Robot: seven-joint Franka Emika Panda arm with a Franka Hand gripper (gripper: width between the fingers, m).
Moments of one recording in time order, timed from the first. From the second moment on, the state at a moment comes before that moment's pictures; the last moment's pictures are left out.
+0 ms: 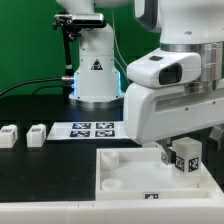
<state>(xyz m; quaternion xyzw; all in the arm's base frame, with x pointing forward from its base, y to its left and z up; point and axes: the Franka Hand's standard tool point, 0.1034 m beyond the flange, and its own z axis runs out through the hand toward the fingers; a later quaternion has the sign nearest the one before) 0.620 0.122 0.072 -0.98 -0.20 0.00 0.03</state>
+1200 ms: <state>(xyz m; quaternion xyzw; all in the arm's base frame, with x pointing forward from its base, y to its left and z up) 0.620 0.120 0.070 -0.99 0.16 0.01 0.03</state>
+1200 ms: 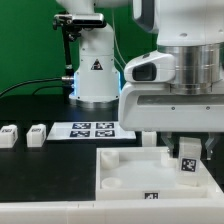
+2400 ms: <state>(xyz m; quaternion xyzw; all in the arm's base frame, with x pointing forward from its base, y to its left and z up) 0.619 0.122 0.070 -0.84 0.55 0.05 0.02</state>
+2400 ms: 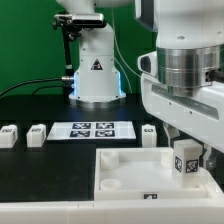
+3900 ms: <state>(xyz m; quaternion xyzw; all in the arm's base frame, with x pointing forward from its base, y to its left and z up) 0.619 0.118 0.074 -1.00 -0.05 0.04 0.01</state>
